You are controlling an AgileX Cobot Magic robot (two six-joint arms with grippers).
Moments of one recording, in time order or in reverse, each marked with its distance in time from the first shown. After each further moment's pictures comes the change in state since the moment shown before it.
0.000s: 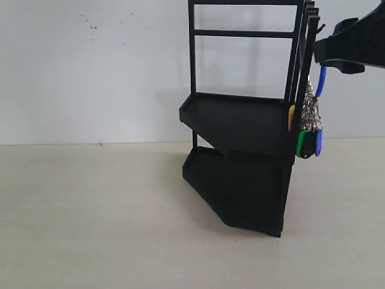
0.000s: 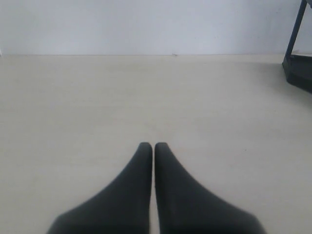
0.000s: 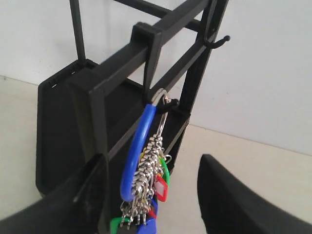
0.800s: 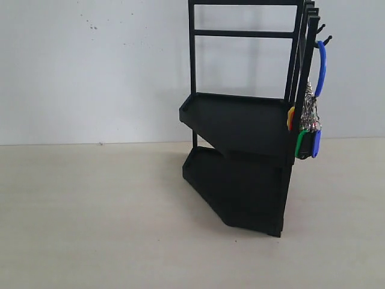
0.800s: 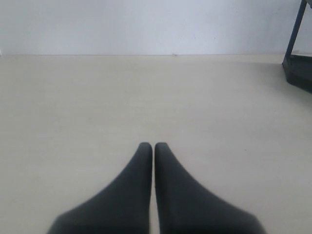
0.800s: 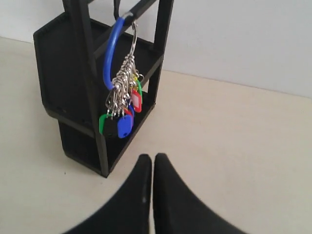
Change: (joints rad) left arm 0.000 0.000 0.000 0.000 0.000 0.000; right arm 0.000 -0.313 0.000 0.001 0.448 0.006
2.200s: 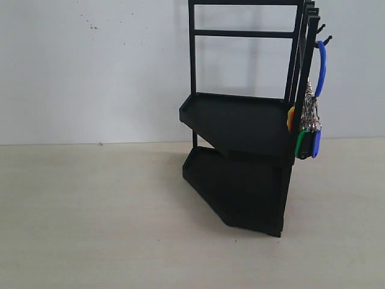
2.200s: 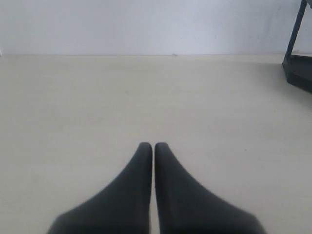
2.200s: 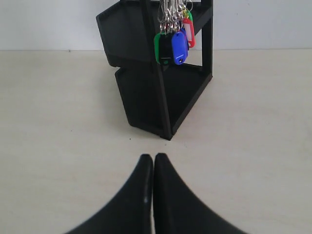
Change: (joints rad) left arm 0.000 0.000 0.000 0.000 0.000 0.000; right arm 0.000 -0.664 0.659 0.252 -0.186 0.004
